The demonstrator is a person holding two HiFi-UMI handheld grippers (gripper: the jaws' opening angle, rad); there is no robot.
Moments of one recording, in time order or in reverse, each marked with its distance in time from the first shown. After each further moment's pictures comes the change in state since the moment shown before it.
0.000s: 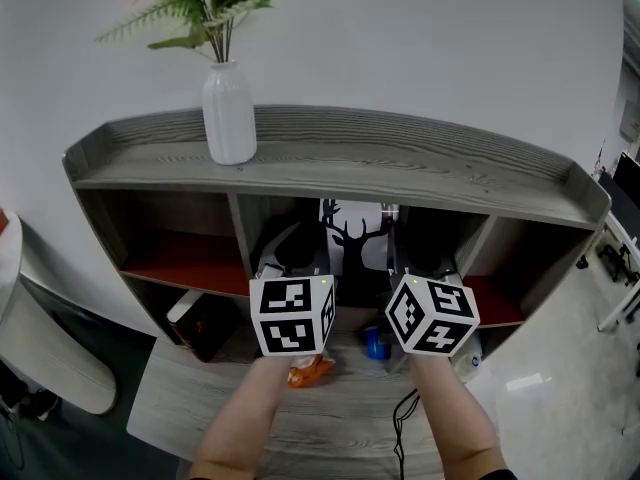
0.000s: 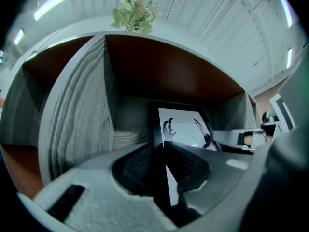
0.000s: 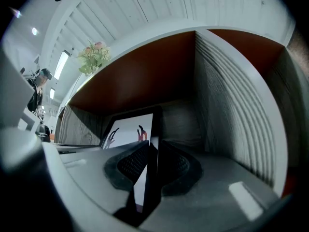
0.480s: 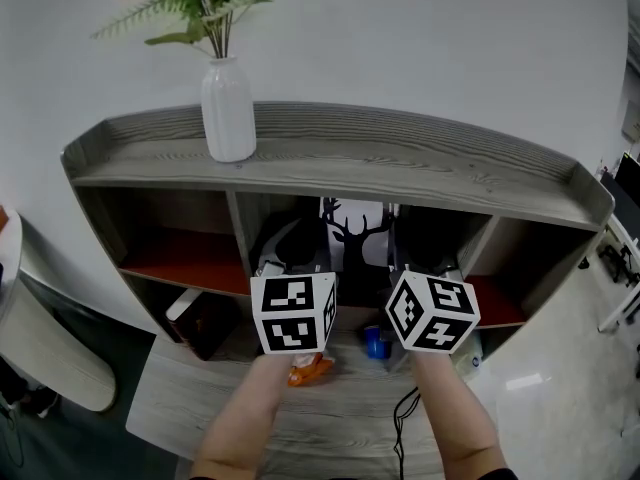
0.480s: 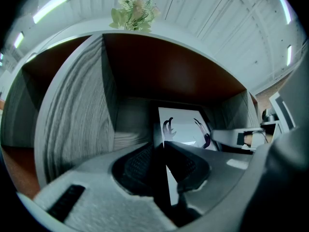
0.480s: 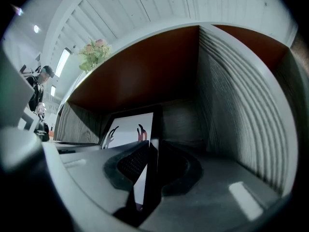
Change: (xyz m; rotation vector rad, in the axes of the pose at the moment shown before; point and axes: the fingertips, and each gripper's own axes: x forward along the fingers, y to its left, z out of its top) left arm 0.004 0.001 0.001 0.017 -0.005 0.014; right arm 0.006 -0.001 0.000 -0.026 0.009 0.001
